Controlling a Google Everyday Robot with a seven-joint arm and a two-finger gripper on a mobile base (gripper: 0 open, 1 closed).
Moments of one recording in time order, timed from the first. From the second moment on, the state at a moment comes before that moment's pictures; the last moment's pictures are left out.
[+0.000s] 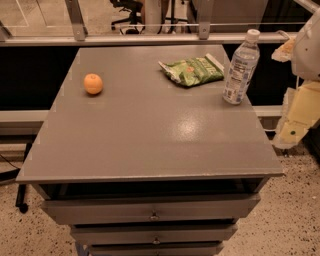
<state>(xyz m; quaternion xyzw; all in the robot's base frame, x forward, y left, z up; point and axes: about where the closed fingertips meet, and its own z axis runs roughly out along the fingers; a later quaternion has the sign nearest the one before) 0.438 -0.217 0.976 -0.60 0.78 -0.03 0.16</state>
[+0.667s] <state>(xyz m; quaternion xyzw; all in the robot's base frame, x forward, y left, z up) 0.457 -0.224 0.965 -0.59 0.78 -0.04 0.18</state>
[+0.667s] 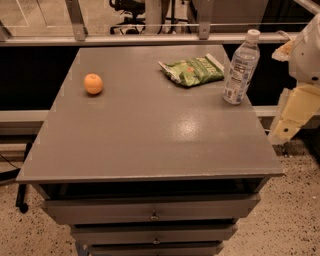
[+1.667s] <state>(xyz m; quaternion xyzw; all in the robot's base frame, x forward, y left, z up) 0.590 -0.303 0.942 -0.47 0.82 -0.16 0.29</state>
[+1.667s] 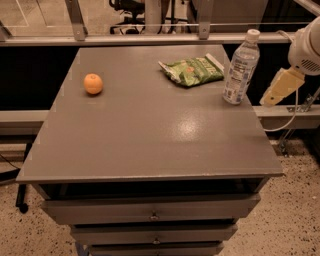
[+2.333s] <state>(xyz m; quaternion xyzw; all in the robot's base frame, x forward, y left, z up) 0.639 -0.298 0.937 -0.43 0.82 -0.06 0.38</state>
